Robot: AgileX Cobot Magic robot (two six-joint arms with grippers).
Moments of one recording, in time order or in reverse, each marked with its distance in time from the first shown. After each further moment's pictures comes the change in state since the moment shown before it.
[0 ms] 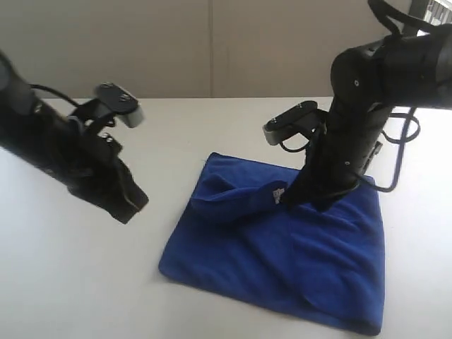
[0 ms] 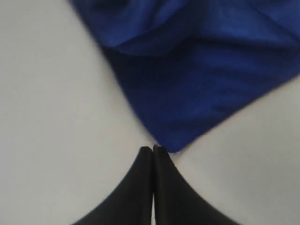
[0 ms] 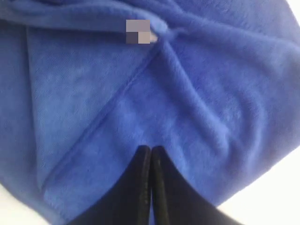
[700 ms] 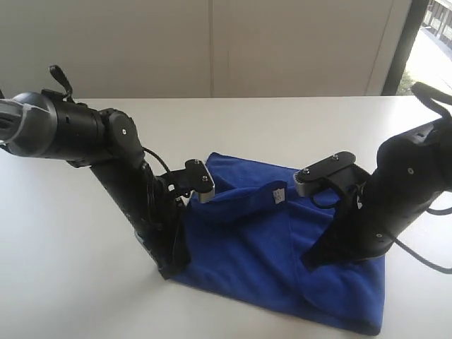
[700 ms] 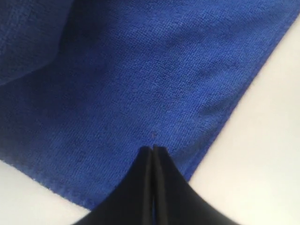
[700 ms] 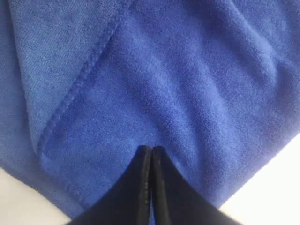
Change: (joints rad) left arm -0.136 0.436 -0.187 0.006 0.042 0.249; right arm 0.002 -0.171 0.426 0.002 -0.316 0.142
